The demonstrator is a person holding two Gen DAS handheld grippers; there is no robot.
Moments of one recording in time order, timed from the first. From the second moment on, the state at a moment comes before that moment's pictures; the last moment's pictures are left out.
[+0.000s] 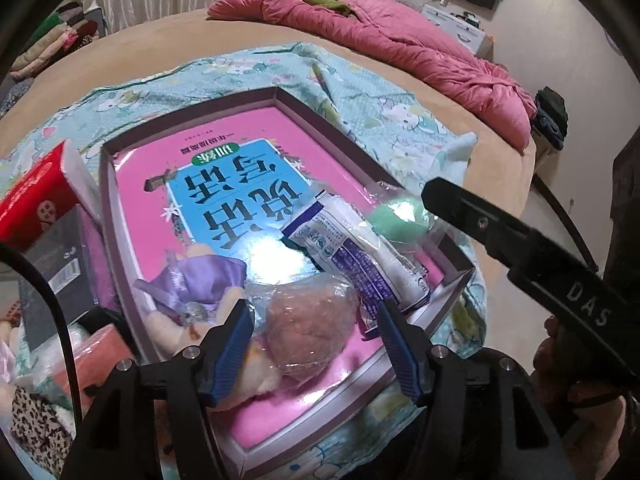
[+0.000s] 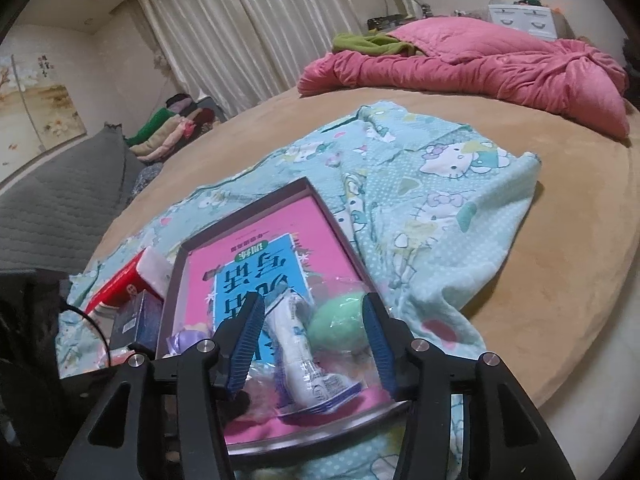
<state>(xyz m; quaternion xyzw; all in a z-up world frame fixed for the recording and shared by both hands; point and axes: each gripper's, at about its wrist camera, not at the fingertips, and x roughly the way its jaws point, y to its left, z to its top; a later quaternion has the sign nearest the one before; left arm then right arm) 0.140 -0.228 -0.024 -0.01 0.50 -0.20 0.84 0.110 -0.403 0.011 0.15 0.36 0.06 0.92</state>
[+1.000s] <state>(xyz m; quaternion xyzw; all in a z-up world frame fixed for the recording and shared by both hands) 0.105 -0.177 0.034 -0.01 0.48 -0.16 0.86 0.085 -0.357 0.069 0.06 0.36 0.02 0.93</state>
